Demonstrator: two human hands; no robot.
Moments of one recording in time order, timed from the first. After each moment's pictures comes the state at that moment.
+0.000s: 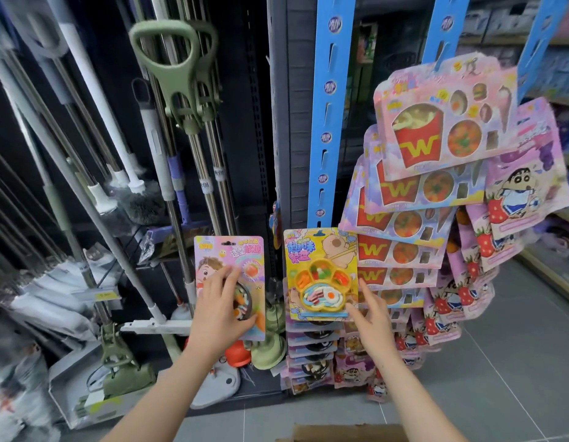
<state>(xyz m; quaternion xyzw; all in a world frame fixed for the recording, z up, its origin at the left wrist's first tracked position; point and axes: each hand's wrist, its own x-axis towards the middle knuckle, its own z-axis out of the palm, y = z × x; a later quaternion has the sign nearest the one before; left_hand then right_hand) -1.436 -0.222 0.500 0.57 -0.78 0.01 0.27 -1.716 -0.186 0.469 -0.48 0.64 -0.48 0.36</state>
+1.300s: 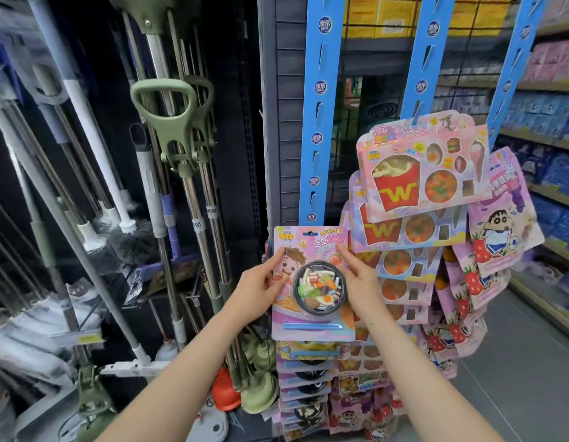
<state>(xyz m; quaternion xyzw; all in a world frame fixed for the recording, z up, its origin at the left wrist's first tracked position) -1.514 -0.290 0.593 0.46 -0.78 -0.21 0.35 -1.717 -0.264 0.589 -0.51 0.55 -0.56 0.35</state>
